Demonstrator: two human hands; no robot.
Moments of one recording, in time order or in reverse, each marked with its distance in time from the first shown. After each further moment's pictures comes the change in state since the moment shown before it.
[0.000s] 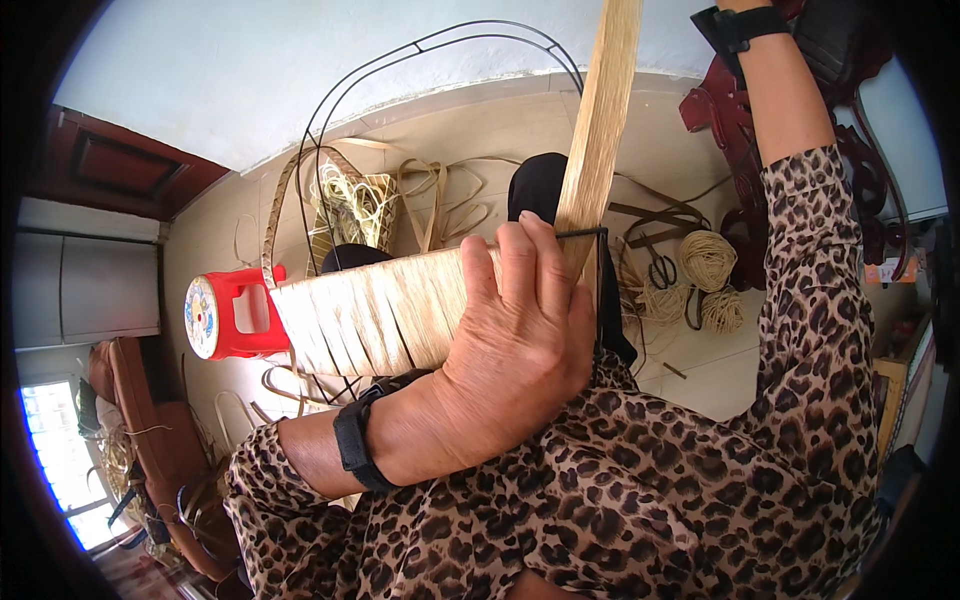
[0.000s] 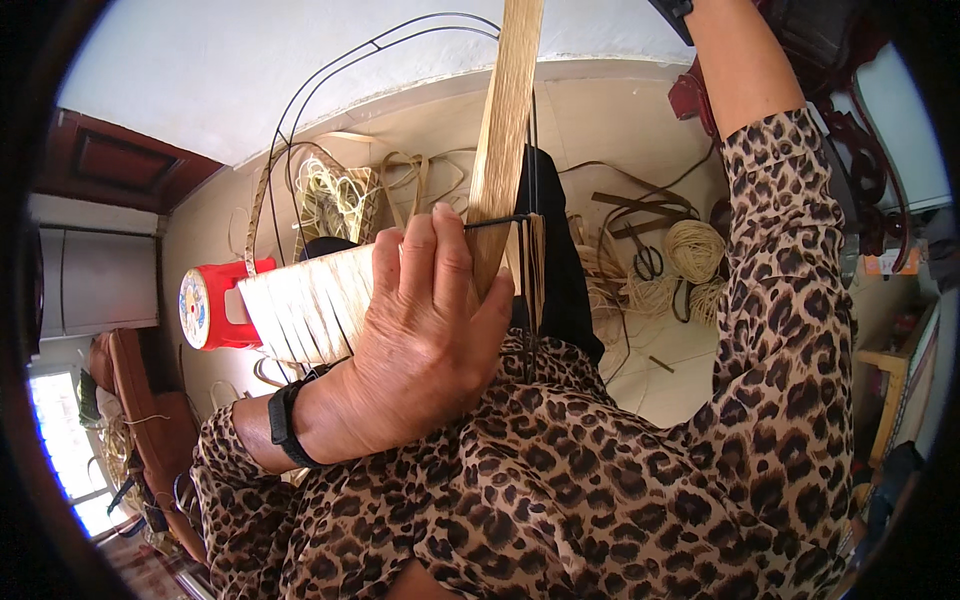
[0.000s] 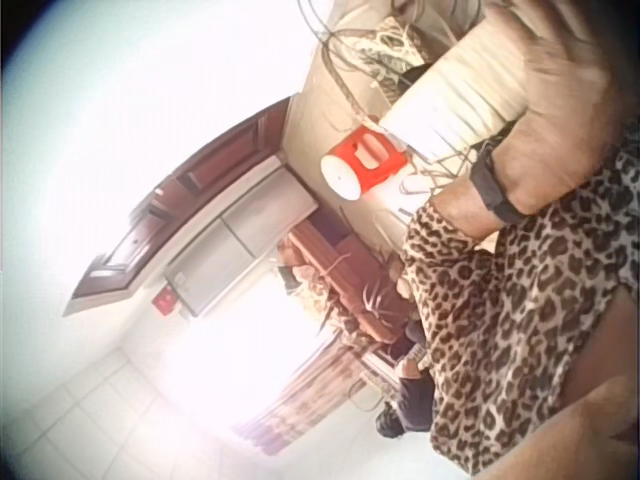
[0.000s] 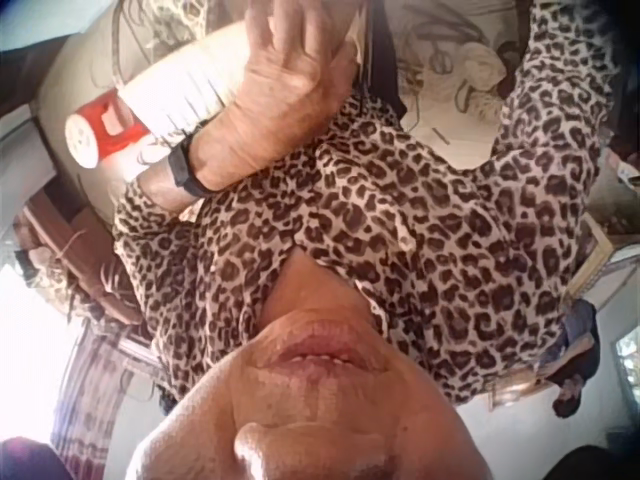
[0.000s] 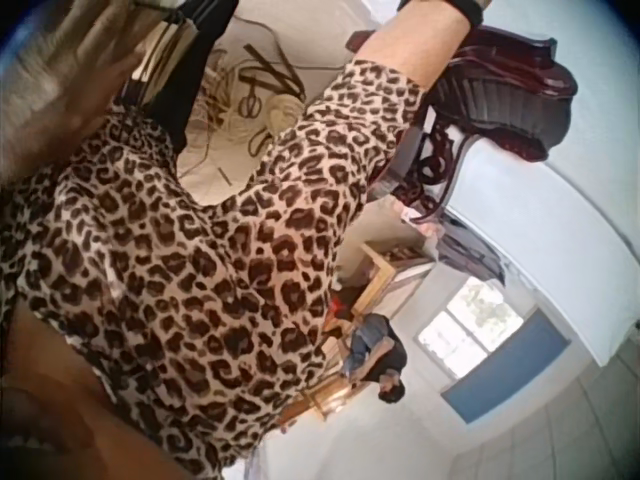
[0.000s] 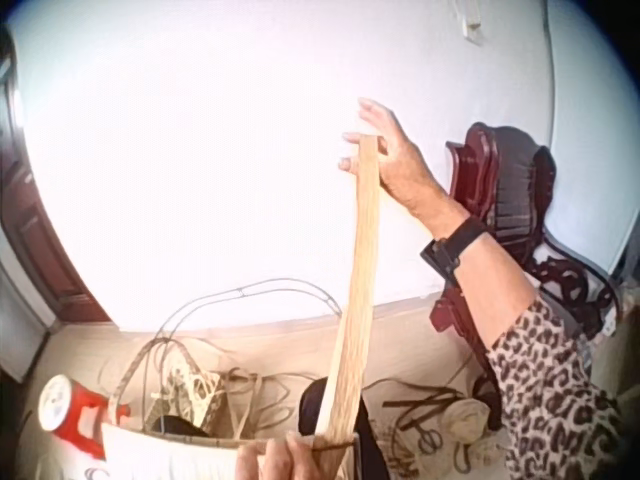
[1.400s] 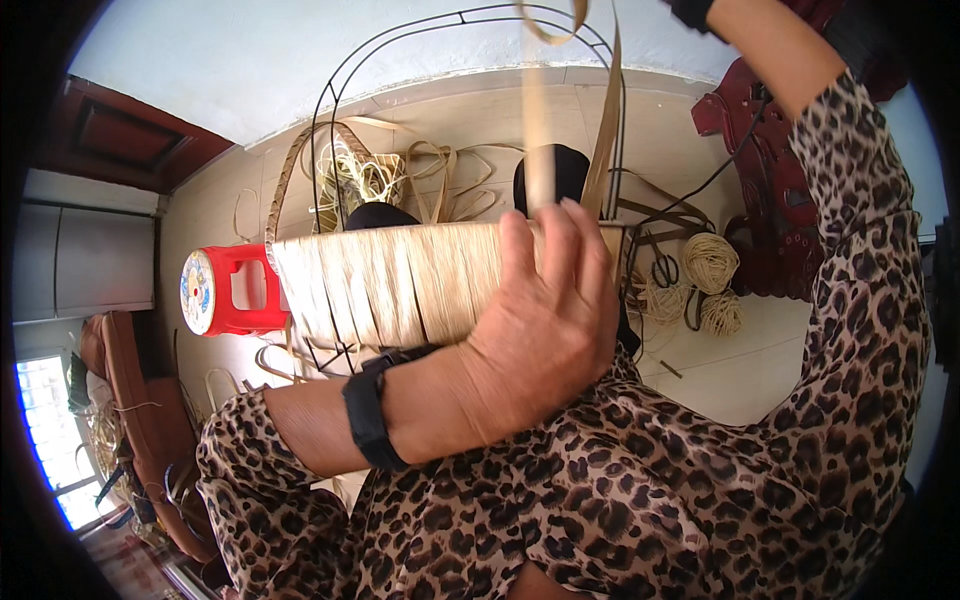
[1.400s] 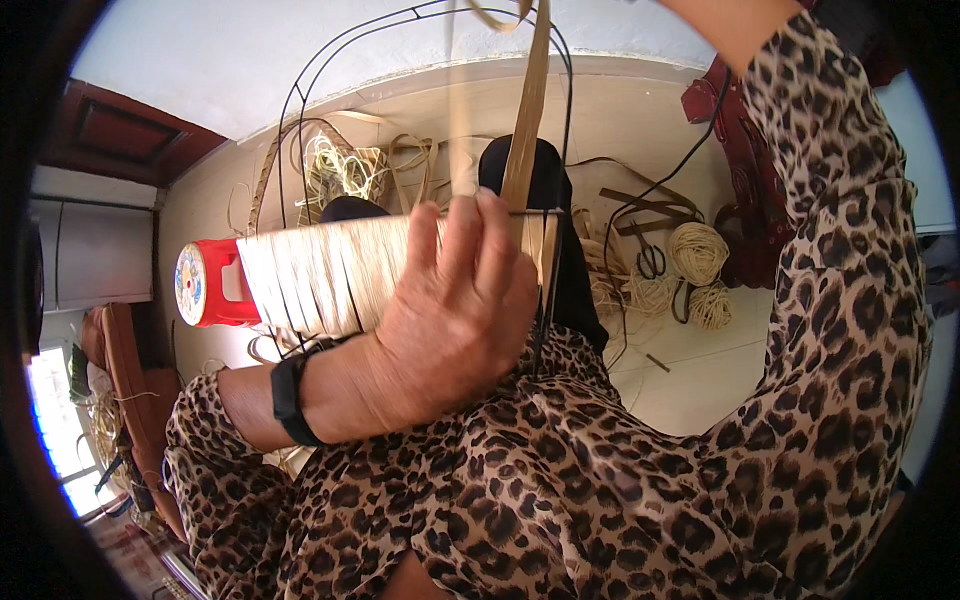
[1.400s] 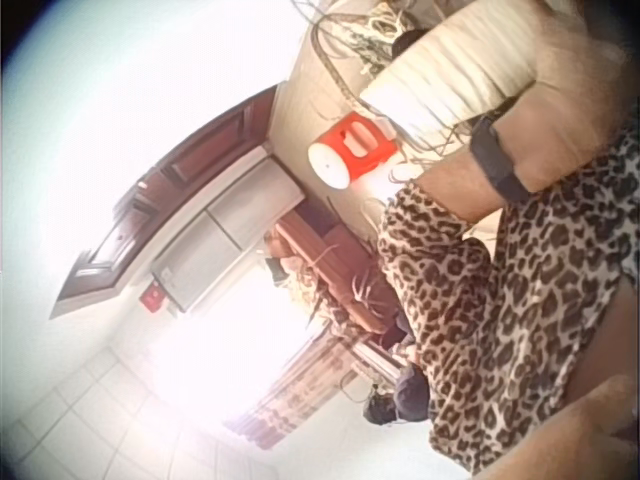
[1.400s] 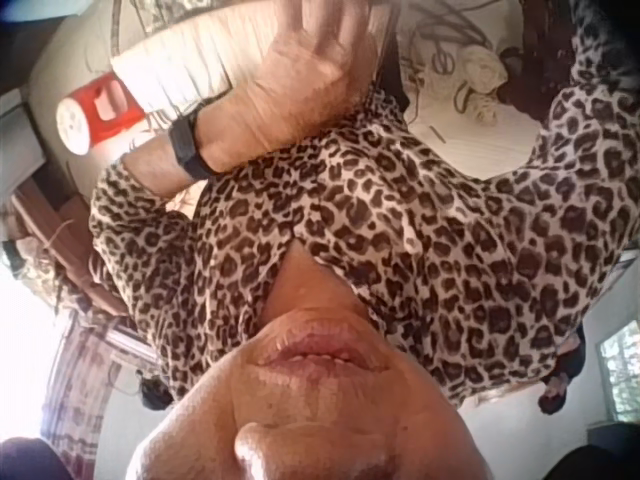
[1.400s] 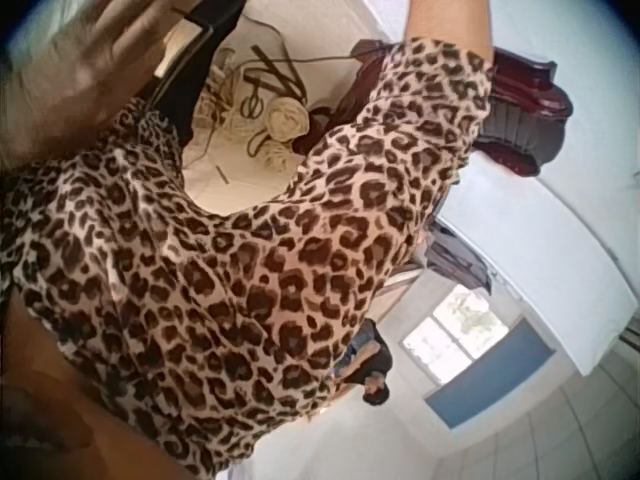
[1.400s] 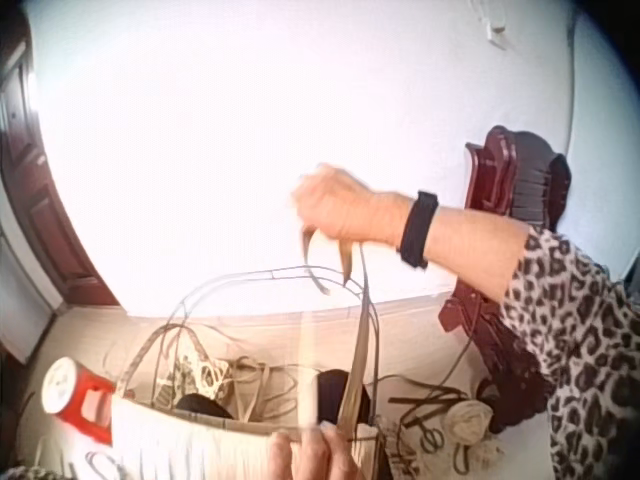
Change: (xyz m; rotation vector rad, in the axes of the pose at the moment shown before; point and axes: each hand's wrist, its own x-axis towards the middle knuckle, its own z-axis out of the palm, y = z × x) left_hand 0.002 -0.001 0.009 0.116 -0.003 0.062; right_hand 0.011 0.014 0.063 -1.093 -0.686 -0.786
